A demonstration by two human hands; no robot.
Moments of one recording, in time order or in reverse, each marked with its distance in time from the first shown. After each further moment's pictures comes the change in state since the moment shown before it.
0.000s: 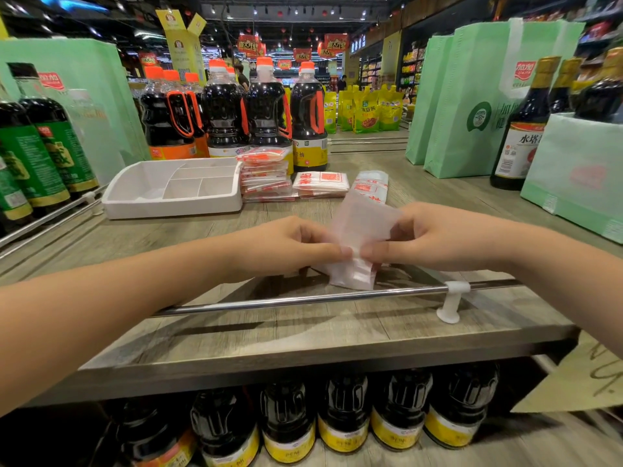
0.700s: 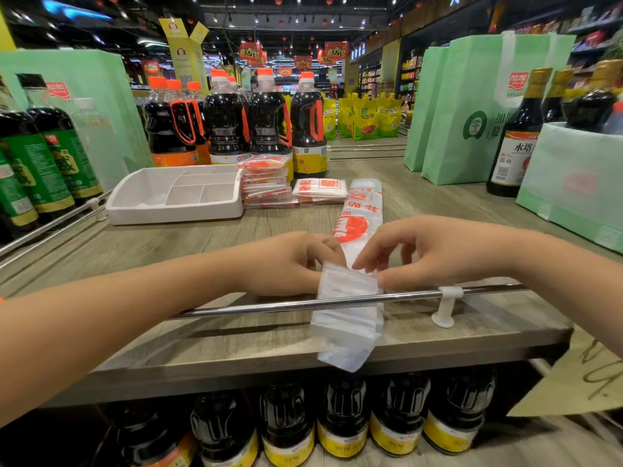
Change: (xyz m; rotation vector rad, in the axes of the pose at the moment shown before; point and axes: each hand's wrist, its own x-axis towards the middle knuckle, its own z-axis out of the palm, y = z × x) left_hand 0.001 -0.001 0.006 0.237 -0.046 0.301; right_hand -0.004 0.010 -0.008 -0.130 -0.097 -0.143
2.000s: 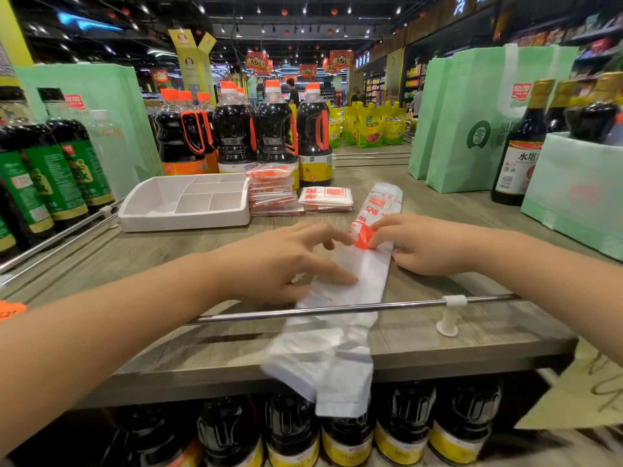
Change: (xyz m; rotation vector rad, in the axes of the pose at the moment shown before) left_hand -0.013 -0.017 -0.018 0.699 0.070 0.268; right_hand 0.039 0.040 -0.004 -0.383 0.062 0.119
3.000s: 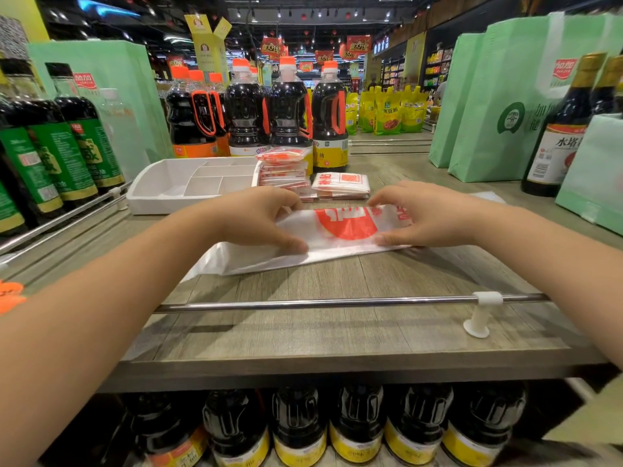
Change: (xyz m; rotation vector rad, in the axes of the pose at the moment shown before) left_hand -0.005 -0.036 -0.018 -0.241 -0.081 -0.741; right_hand 0.037 0.001 -0.004 -0.027 0.138 0.006
